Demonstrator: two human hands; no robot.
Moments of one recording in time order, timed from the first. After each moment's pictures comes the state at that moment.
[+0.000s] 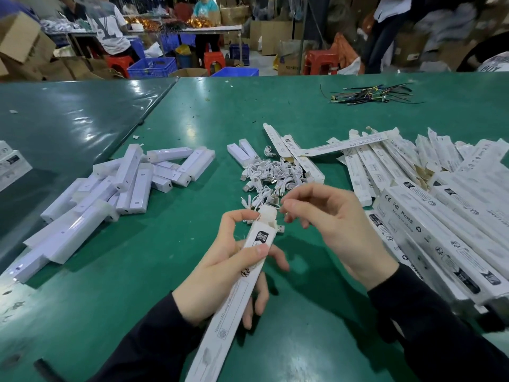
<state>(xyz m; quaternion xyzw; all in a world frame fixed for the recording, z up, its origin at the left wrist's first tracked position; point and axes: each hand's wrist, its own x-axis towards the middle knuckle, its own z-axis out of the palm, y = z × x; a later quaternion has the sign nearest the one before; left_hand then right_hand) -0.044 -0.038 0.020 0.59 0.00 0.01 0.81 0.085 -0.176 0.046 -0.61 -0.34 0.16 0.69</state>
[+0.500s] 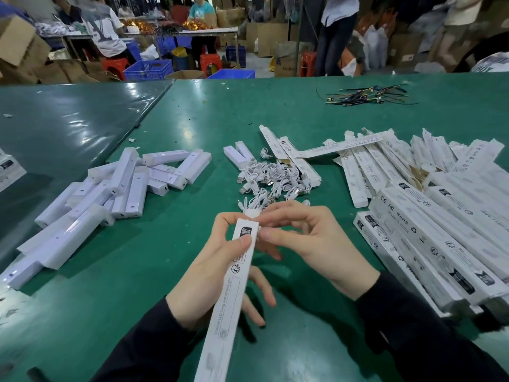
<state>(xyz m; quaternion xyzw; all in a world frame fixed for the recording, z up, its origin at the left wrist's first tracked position) -0.042 -0.032 0.017 0.58 0.04 0.03 0.82 0.074 -0.172 0.038 -0.62 -0.36 0.23 0.66</state>
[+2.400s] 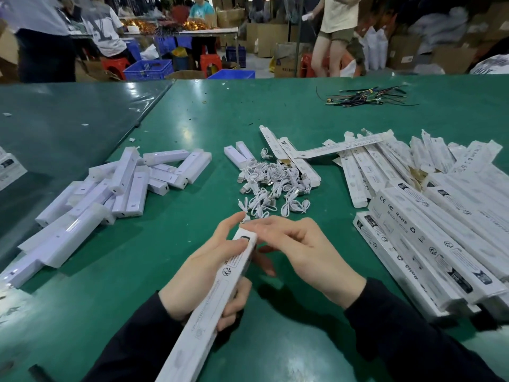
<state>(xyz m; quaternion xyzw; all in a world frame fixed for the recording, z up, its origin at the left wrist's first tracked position) -0.032 -0.021 0.011 0.65 0.14 0.06 0.75 0.061 -0.164 0.026 -0.60 -0.37 0.26 0.66</state>
